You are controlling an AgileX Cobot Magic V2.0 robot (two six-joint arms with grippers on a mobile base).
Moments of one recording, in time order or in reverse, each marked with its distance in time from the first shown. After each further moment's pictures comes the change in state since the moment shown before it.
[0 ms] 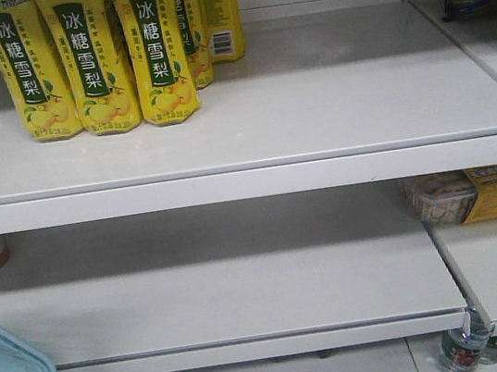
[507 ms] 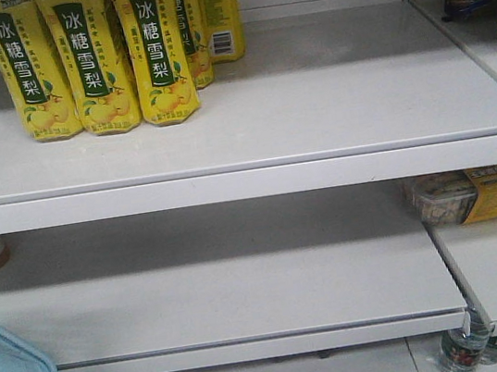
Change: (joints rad) left arm 0.002 0.000 0.000 0.000 0.000 0.000; right arm 0.000 0.000 0.000 0.208 0.022 -0.055
